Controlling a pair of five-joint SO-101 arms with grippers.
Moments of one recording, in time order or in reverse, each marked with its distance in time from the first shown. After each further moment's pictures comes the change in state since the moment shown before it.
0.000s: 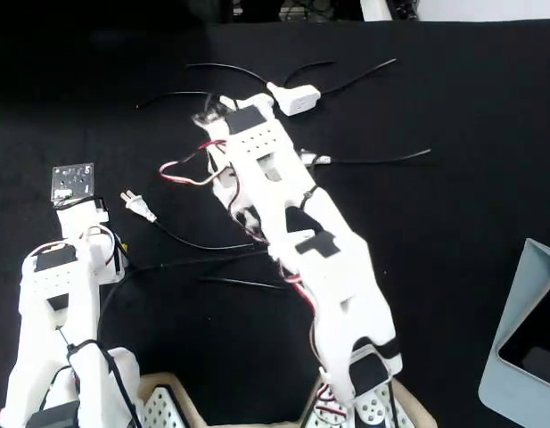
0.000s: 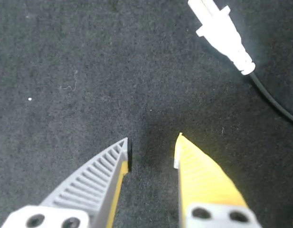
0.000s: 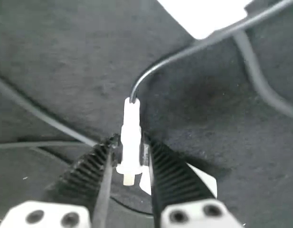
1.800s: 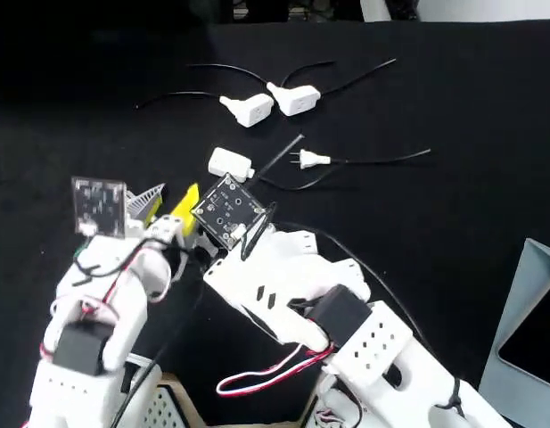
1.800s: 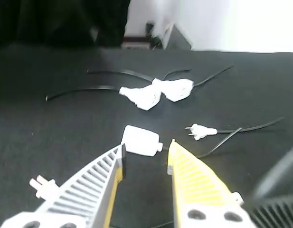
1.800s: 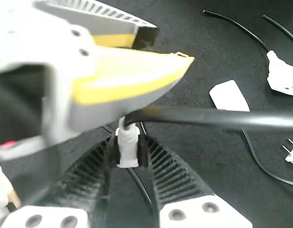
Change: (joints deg) left arm 33.3 -49.4 2.2 1.8 17.1; right arm -17.8 -97.1 89.1 -49.3 0.1
